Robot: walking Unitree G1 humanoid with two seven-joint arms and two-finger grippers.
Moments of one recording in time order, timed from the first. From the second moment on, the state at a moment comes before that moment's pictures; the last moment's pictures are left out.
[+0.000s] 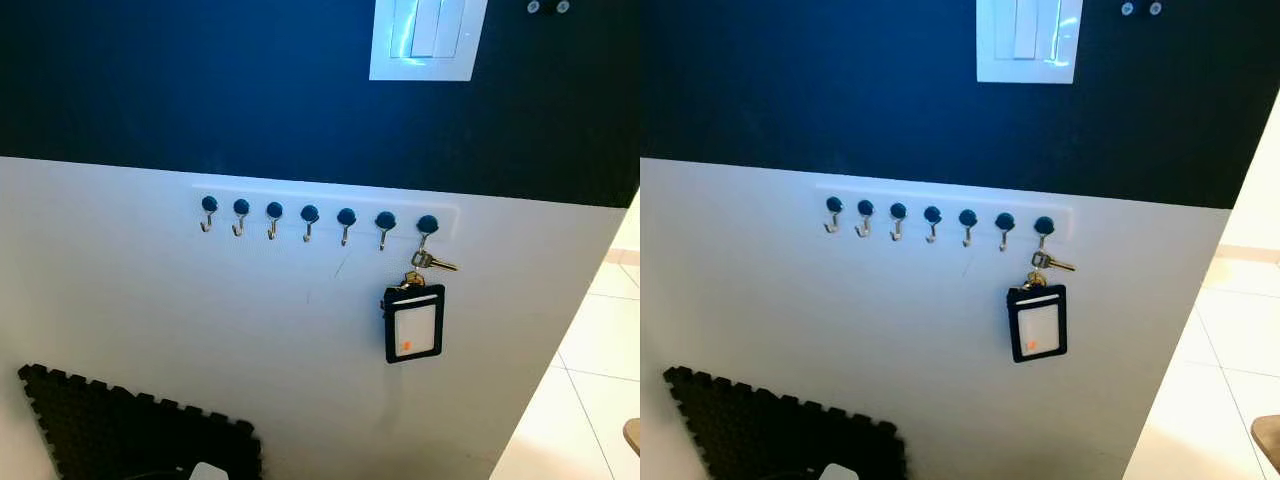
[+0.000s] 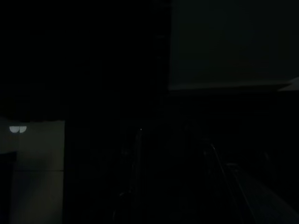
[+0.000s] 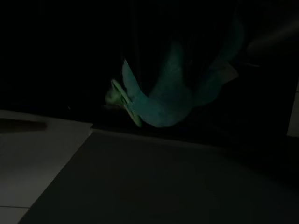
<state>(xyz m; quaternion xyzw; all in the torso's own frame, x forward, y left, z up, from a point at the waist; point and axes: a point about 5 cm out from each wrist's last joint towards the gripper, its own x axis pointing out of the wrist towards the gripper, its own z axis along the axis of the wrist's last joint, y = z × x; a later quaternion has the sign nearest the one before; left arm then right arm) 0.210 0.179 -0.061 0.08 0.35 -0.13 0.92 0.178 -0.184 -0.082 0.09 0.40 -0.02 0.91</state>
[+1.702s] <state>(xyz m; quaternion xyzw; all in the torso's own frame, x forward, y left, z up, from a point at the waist) 0.210 0.167 -0.059 0.09 0.33 -0.19 0.92 0.175 -0.193 -0.082 0.09 0.40 -0.04 0.91</state>
